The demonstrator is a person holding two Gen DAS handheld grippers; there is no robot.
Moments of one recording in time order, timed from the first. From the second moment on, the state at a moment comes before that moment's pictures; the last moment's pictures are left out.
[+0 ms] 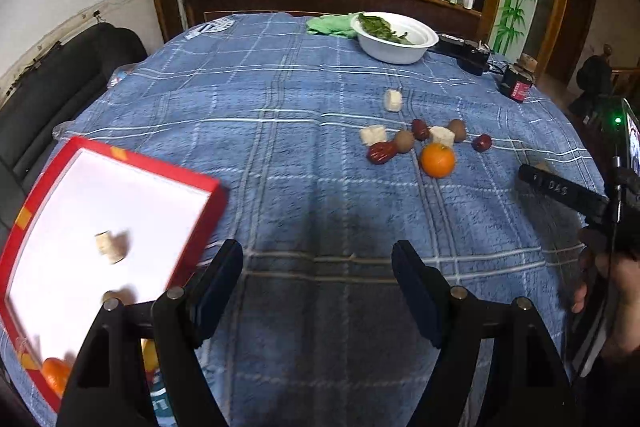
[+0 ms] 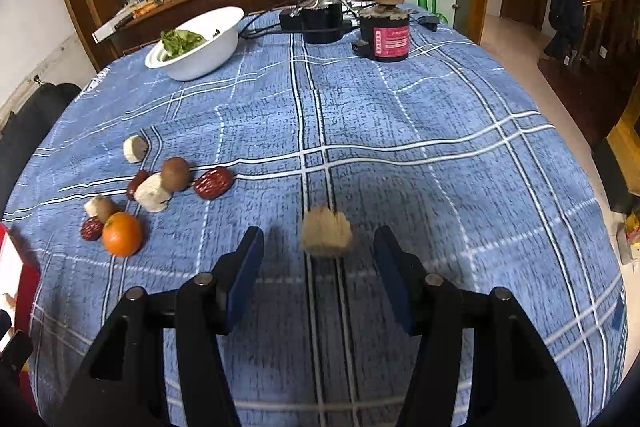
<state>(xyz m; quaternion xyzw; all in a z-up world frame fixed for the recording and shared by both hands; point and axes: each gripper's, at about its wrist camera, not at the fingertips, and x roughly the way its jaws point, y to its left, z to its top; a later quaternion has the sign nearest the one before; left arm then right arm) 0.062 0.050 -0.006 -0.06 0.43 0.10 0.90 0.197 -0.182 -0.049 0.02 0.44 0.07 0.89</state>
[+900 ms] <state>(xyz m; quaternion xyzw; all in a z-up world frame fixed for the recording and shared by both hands) 0.179 -0.032 -0.039 -0.02 0.45 0.06 0.89 0.202 -0.210 -0.039 0.08 0.42 0.10 0.90</state>
